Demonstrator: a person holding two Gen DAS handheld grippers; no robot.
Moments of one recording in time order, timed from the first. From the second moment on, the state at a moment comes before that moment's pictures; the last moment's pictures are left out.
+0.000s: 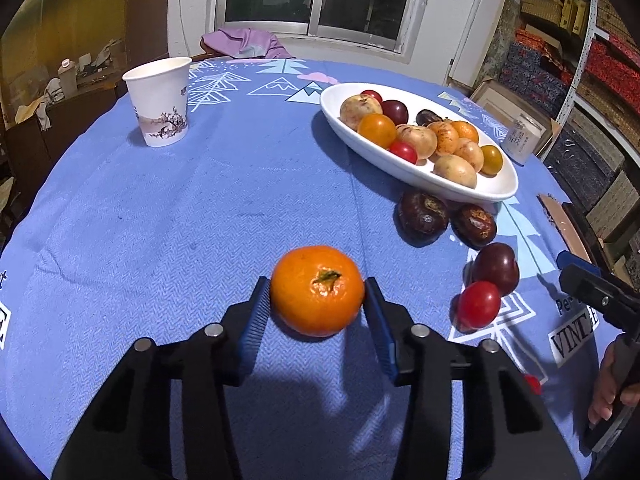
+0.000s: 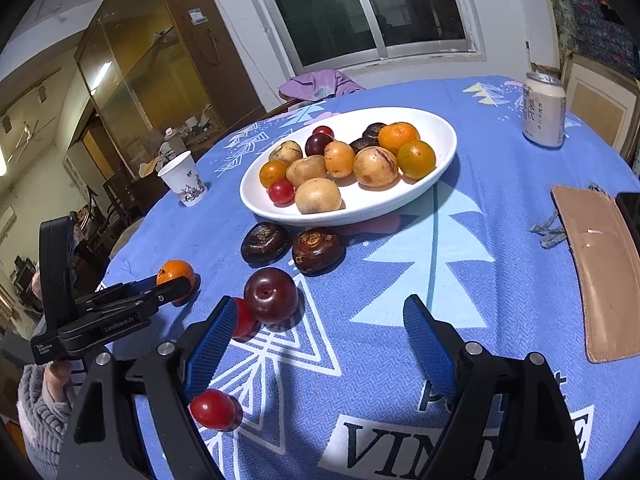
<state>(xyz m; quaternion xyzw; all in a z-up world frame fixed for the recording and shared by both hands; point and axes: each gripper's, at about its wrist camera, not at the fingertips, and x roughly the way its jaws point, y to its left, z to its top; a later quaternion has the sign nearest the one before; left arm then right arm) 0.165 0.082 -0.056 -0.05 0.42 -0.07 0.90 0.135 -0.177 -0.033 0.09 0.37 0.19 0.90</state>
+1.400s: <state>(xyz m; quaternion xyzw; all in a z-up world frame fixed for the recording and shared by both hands) 0.157 0.073 -0.027 -0.06 0.36 -0.10 0.93 0.154 -0.173 -0.036 0.18 0.39 0.24 0.87</state>
